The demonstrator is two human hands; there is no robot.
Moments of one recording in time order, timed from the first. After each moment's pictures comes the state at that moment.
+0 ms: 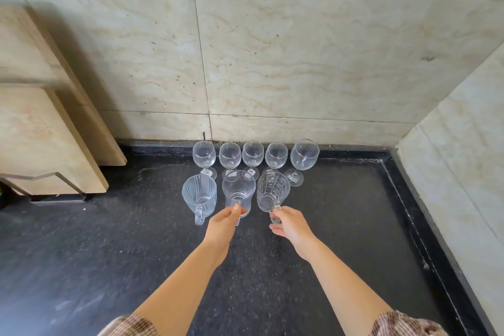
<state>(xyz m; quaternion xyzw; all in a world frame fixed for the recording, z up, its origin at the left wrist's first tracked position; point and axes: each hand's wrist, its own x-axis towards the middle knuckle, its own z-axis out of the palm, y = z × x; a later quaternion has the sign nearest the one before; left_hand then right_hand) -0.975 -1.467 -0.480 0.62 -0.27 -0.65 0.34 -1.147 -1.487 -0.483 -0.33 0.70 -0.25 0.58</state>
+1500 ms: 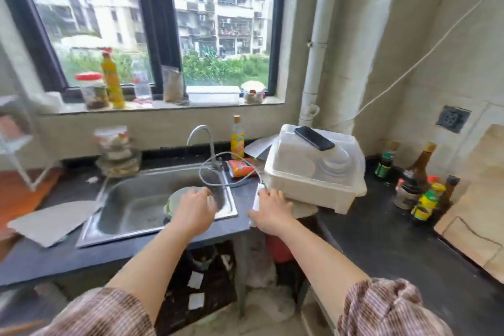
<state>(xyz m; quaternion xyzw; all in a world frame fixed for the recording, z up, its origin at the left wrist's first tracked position) -0.501 -0.746 -0.291 0.97 -0.10 0.03 0.21 -0.541 -0.927 -0.285 -0.98 0.10 0.02 0.15</state>
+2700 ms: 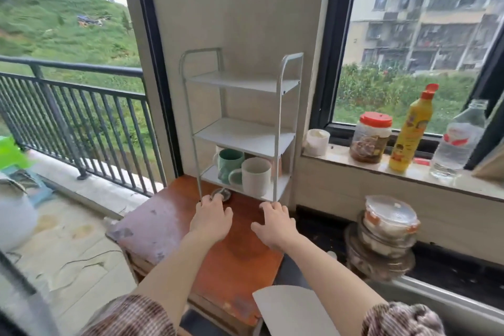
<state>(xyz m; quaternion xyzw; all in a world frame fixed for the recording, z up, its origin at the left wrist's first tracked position) -0.197 -0.094 -0.289 0.93 0.27 0.09 0.24 -0.130 -0.239 -0.300 -0.94 -0.25 0.10 0.21</state>
